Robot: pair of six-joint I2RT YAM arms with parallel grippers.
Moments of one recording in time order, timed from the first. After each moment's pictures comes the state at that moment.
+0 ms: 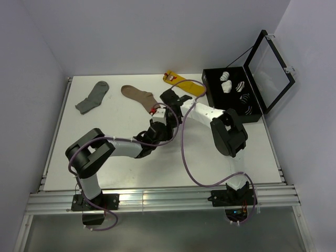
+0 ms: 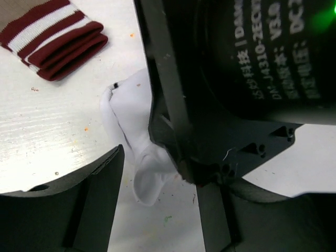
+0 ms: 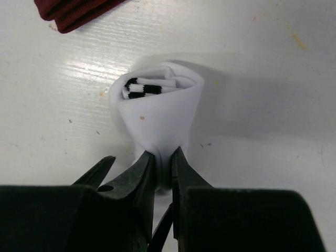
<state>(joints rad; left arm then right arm) -0.88 1.78 0.81 0.52 -0.40 -0.51 0.63 2.04 1.55 -0.70 0.07 0.51</state>
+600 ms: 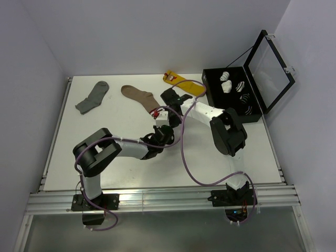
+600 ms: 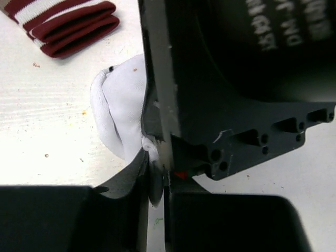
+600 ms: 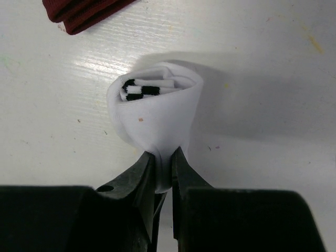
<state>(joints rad) -0.95 1.86 0.88 0.43 -0.57 -0.61 0.62 2.05 1.57 -0.70 0.02 0.52</state>
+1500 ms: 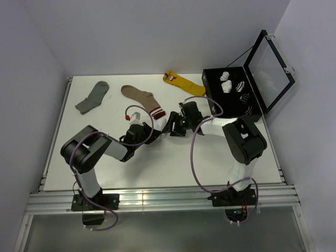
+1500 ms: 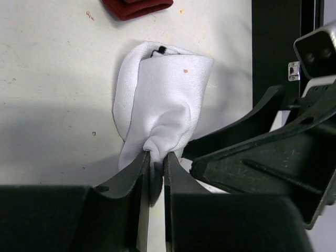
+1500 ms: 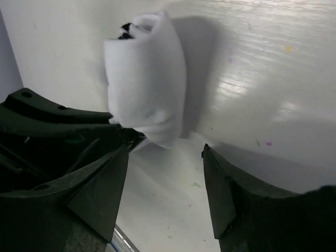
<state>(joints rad) -0.65 1.80 0.54 0.85 -0.06 -1.05 0.51 1.83 1.00 0.03 -0.42 0.73</state>
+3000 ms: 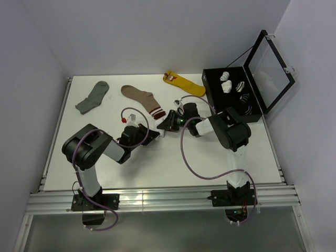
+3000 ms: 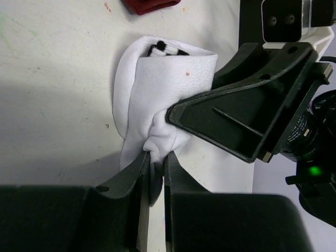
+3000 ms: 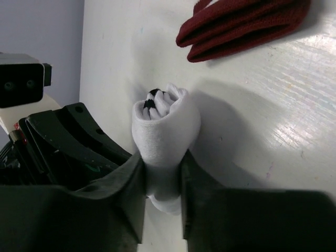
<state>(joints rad) -0.59 1.84 0.48 0.98 0.06 -1.14 0.46 2.09 0.96 0.65 -0.68 0.81</state>
